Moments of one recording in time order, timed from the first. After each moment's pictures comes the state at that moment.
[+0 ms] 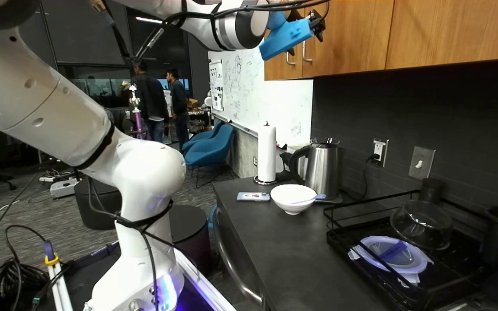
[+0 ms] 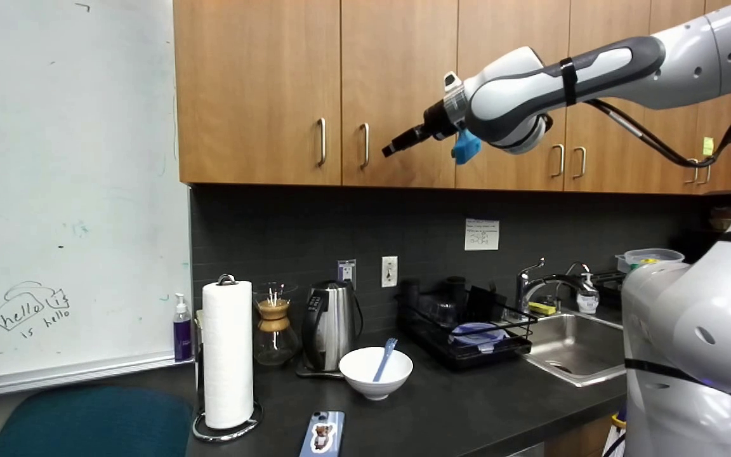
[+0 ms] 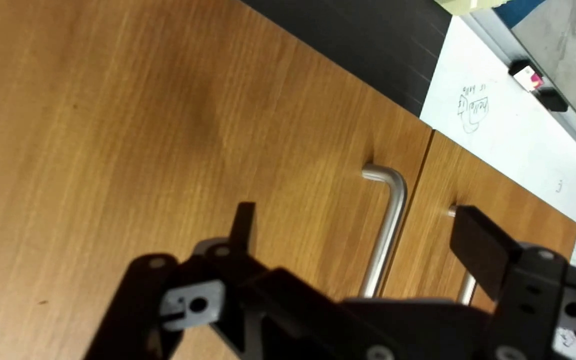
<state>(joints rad) 0.27 -0.76 -0.40 -2.50 -0.19 2.98 -0.46</state>
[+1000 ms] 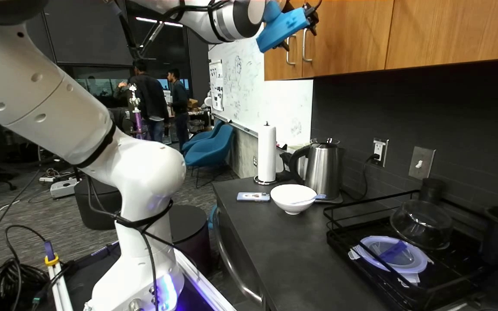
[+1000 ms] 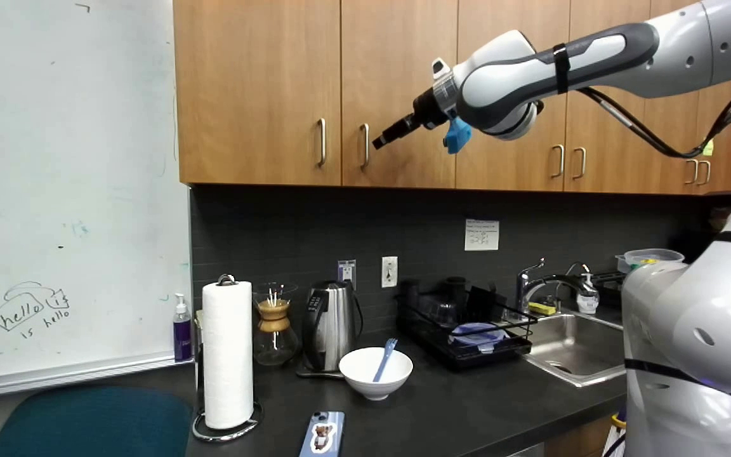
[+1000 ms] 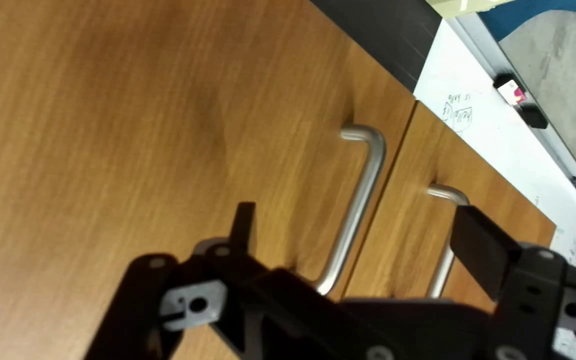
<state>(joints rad) 0.26 -0.72 -0.34 -2.43 -0.19 2.92 -0.48</state>
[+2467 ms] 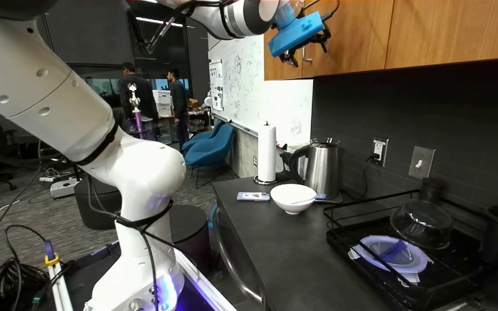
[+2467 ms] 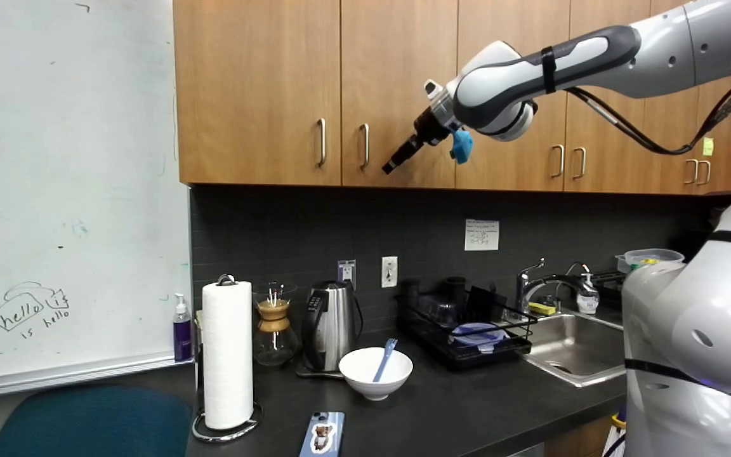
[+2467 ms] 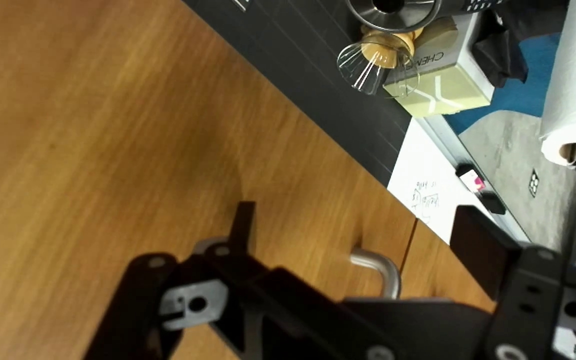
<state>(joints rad) 0.26 -0.67 -0.40 -2.38 -0.15 2.72 -0.62</state>
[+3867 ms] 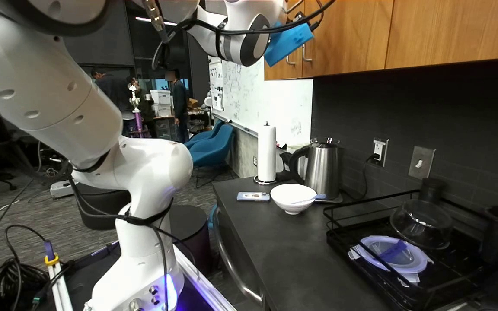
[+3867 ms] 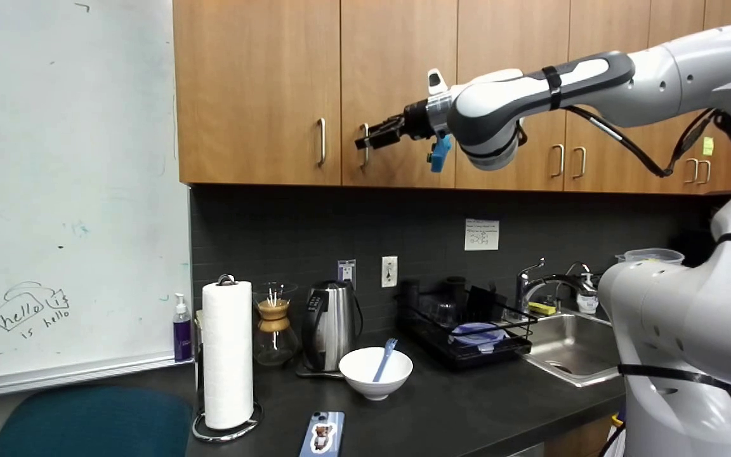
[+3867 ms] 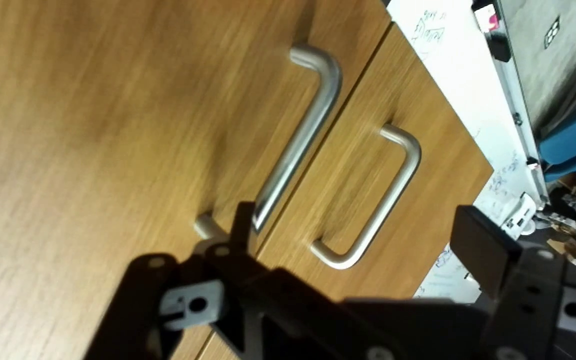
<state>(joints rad) 0.62 -0.75 -0.58 -2.51 -0.08 3.23 -0.85</state>
